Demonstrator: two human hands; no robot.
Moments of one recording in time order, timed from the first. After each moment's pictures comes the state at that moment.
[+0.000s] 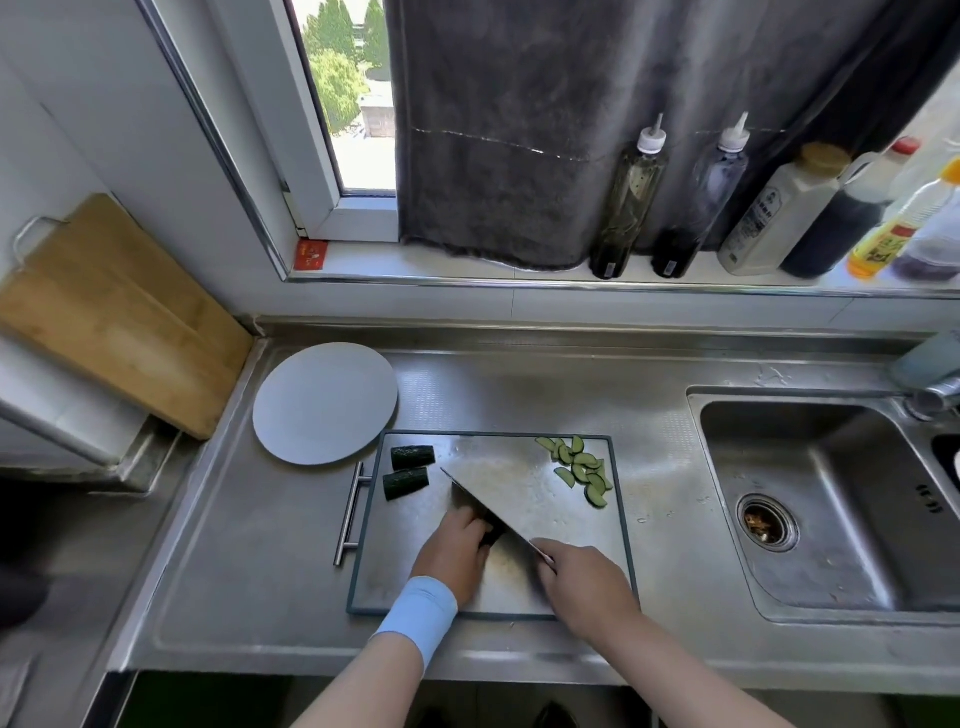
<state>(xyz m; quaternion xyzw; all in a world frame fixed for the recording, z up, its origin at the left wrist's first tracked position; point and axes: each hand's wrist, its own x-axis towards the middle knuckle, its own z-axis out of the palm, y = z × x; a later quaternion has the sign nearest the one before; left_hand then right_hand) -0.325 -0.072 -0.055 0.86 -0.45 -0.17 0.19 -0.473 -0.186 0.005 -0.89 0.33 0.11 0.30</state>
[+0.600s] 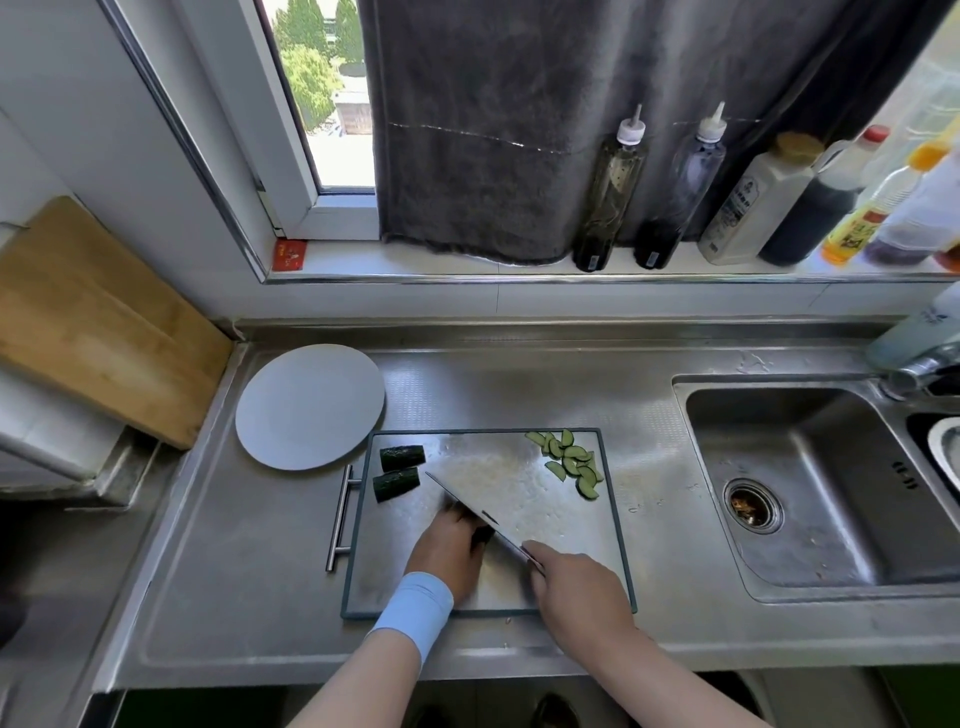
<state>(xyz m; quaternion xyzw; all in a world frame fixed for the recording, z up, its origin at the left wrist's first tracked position) -0.321 -0.077 -0.045 0.86 -0.44 -0.19 0.20 -0.481 -0.165 0.011 -0.90 0.34 0.09 0.24</state>
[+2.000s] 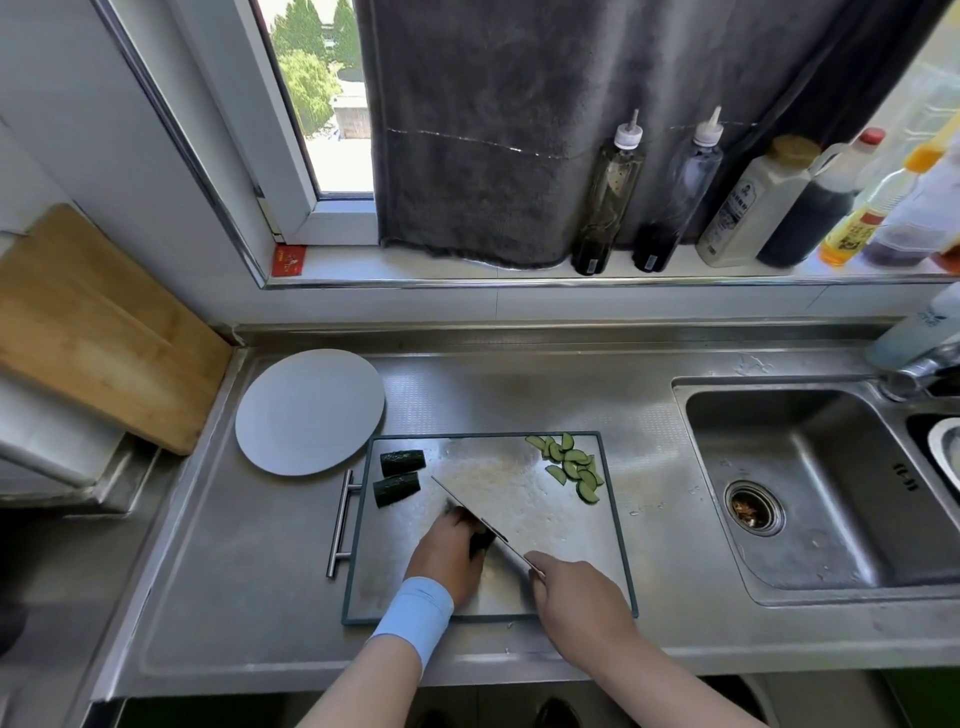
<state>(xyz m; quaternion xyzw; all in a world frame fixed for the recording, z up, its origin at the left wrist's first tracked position) -0.319 -0.076 -0.050 0.86 -0.42 -0.20 0.20 -0.484 -0.163 0.013 -0.89 0.34 0.09 0.28</state>
